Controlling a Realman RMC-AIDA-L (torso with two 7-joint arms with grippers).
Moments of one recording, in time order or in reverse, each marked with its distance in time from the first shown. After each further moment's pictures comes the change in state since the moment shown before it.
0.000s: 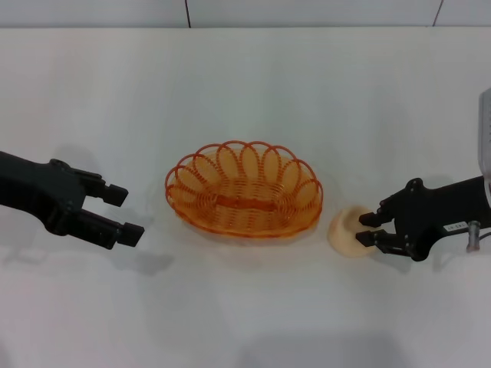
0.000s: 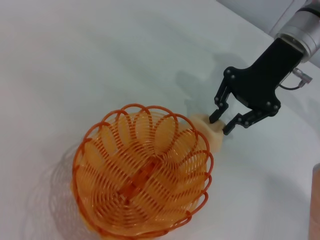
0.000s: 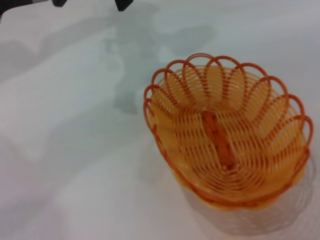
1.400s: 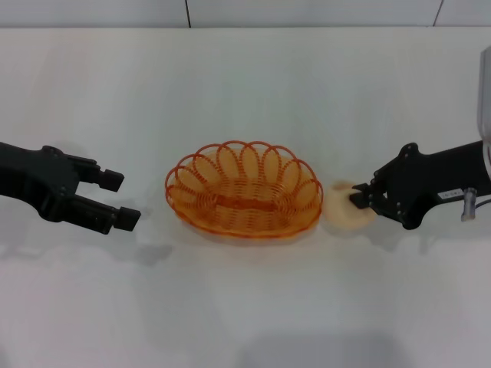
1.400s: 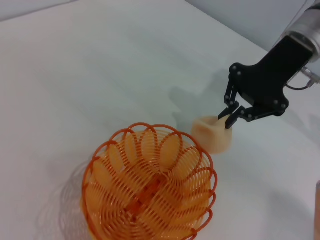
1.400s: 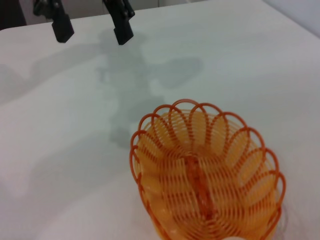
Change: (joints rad) left arm 0.002 0.008 -0.038 0.001 -0.028 0.001 0.010; right arm -0.001 -0.002 -0.014 -0.176 -0.008 -0.017 0.120
